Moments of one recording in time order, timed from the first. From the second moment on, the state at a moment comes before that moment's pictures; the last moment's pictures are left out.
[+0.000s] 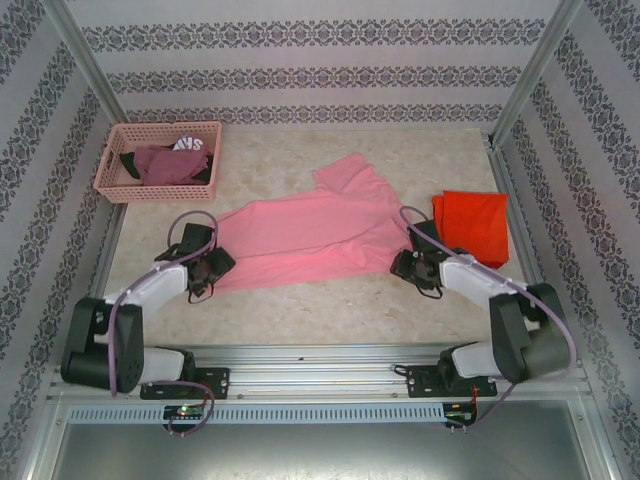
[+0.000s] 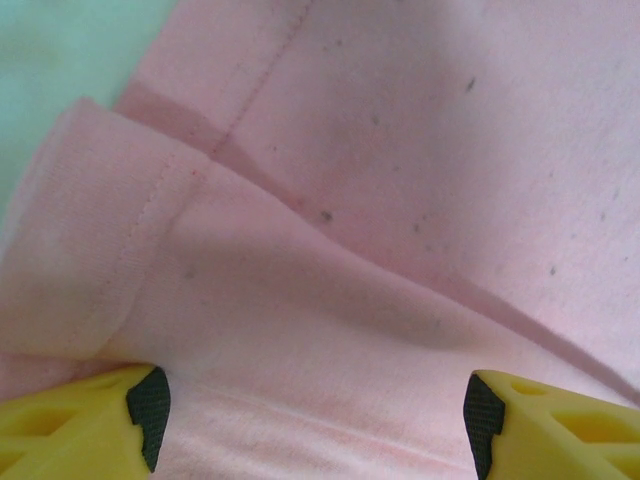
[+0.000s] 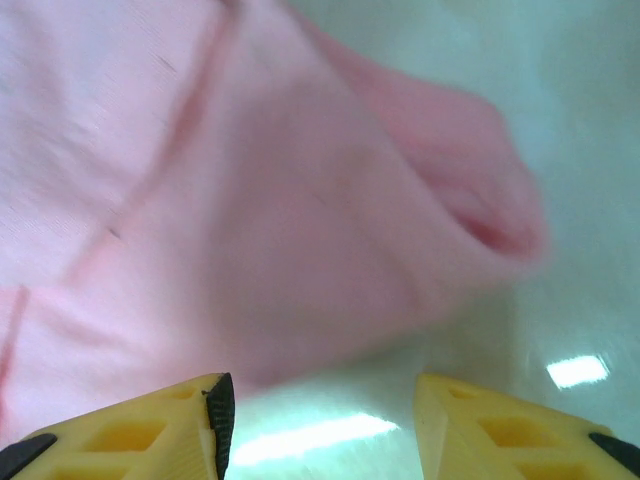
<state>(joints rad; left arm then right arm) -0.10 1.29 0.58 -0.44 -0.02 -0.89 0.25 1.34 0.59 -0.41 -0.02 0.70</state>
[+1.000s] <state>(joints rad) -0.10 1.33 0.68 -0.55 -0.13 -0.95 0.41 1.61 0.86 -0.33 -0.07 0.67</state>
